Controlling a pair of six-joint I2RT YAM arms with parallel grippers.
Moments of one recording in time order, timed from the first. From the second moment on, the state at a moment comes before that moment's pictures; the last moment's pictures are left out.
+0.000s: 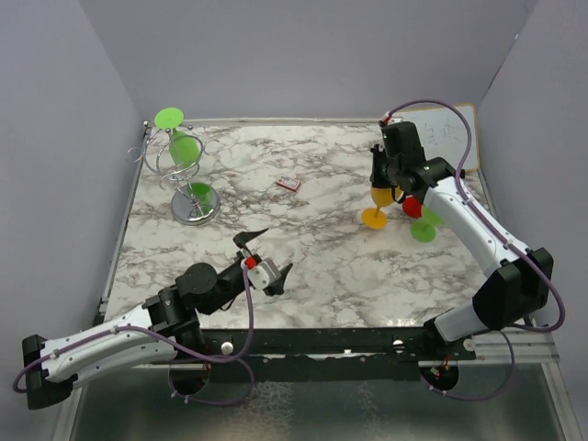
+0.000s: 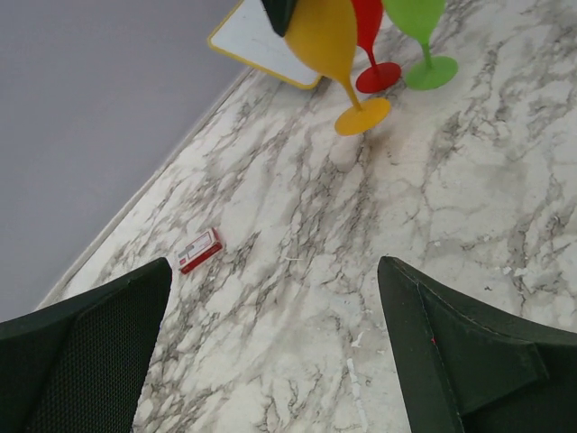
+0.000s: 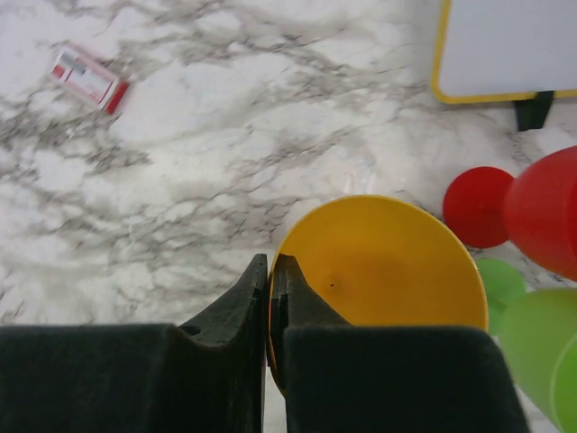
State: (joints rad) left arm -1.17 0.49 0.42 0.04 -0.23 0.44; right arm 0.43 1.48 1.40 -0.66 0.14 0.25
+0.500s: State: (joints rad) left arm -1.01 0.38 0.43 0.06 -0.25 0.38; right arm 0.36 1.60 1.33 -0.40 0.34 0.28
